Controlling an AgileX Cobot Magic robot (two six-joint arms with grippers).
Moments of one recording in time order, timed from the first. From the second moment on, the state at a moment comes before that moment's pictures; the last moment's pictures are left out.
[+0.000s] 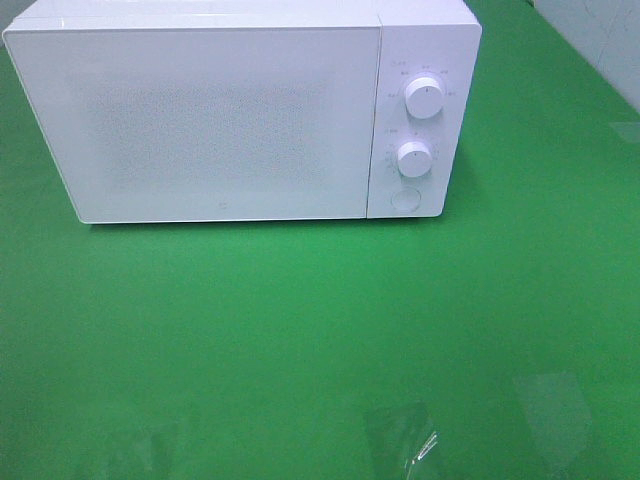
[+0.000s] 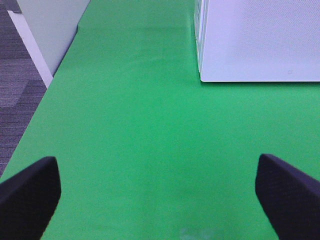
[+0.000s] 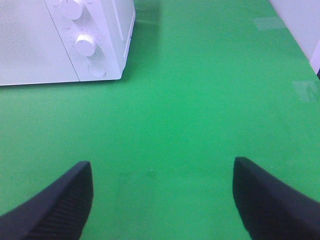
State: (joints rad) left arm 0.00 0.00 -0.50 0.06 1.04 -0.02; right arm 0.13 0.00 -0.52 -0.08 1.01 0.13
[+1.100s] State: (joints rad) left arm 0.00 0.00 -0.50 0.06 1.04 -0.02; right arm 0.13 0.73 -0.55 -0.08 0.21 0.13
